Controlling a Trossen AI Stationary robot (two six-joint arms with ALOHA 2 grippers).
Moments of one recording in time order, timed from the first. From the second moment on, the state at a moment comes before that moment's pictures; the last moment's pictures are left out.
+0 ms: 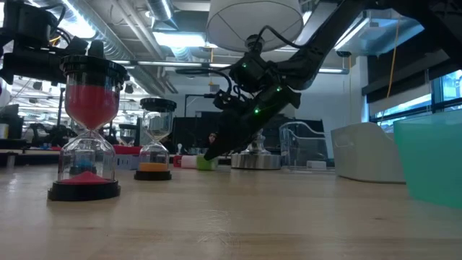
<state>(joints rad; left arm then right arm) 1.02 0.24 0.03 0.26 0.20 -0.37 -0.24 2.09 1.20 0.16 -0.13 -0.09</state>
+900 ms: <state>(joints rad) 1.02 0.24 0.03 0.26 0.20 -0.37 -0.19 2.06 1.20 0.15 -0.07 -0.03</state>
